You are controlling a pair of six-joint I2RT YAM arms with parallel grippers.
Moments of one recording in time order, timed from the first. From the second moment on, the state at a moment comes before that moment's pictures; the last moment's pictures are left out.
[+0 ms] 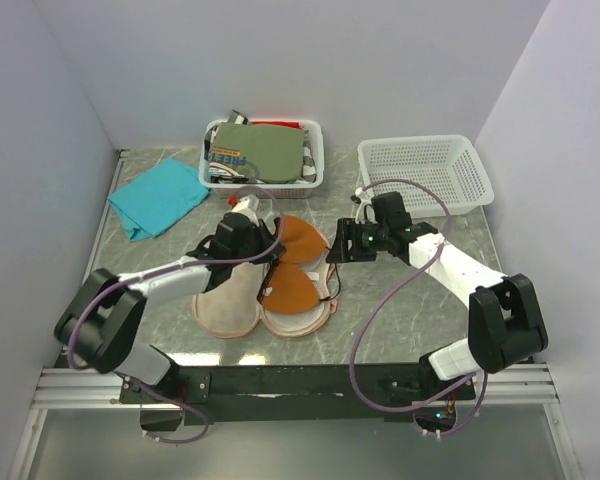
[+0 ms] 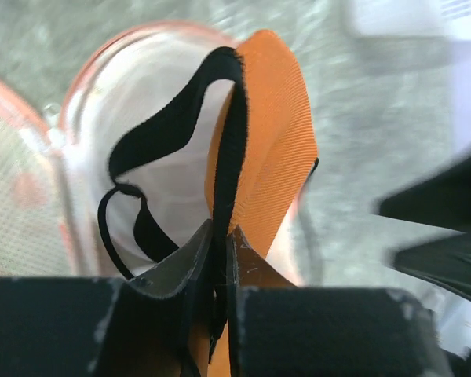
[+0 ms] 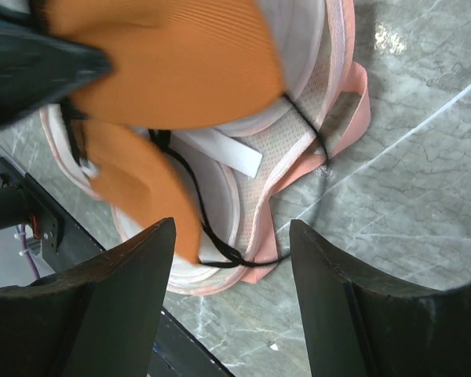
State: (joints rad) left arm -0.58 1.52 0.73 0.25 0.09 -0.75; right arm 0.36 1.44 0.92 -0.35 -0.49 0.33
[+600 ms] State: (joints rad) left arm -0.59 0.97 0.71 -0.08 -0.03 -0.74; right arm 0.36 1.31 0.91 -0.35 -0.49 0.34
